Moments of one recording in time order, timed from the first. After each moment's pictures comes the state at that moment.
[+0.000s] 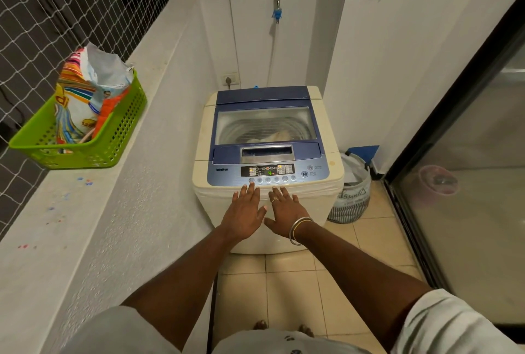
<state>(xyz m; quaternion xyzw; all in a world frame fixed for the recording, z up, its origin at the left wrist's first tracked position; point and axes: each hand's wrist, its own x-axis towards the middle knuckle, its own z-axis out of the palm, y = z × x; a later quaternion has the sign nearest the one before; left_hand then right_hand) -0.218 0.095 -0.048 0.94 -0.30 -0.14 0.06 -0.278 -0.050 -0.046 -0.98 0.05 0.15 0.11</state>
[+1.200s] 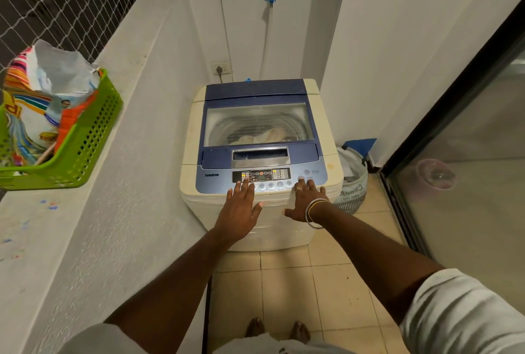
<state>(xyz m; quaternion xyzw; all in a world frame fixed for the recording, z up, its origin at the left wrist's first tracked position) -0.176 0.072 -0.067 0.94 -0.30 -0.13 0.10 -0.233 -0.141 -0.060 -0.96 0.14 0.24 0.07</state>
